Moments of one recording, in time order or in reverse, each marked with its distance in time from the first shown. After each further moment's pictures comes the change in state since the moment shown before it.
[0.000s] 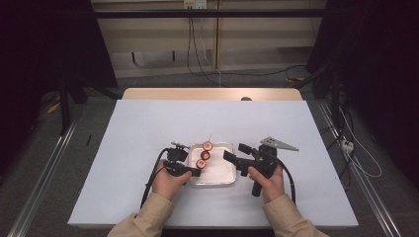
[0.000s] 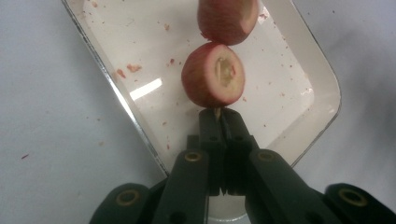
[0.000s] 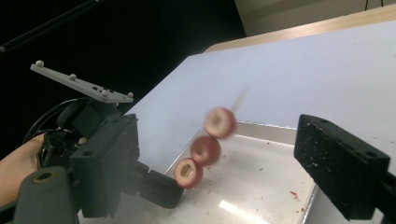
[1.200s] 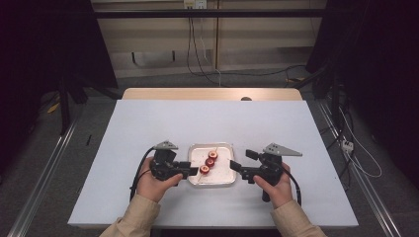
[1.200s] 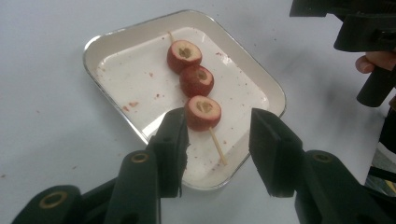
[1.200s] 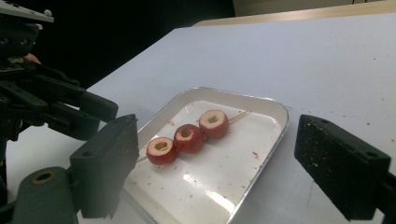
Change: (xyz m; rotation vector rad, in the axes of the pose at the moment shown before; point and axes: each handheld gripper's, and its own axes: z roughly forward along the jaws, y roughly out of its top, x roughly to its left) left arm -0.002 -0.013 -0.051 -0.194 -0.055 0.182; right arm -0.009 -0.013 -0.017 0.082 -0.052 -0.131
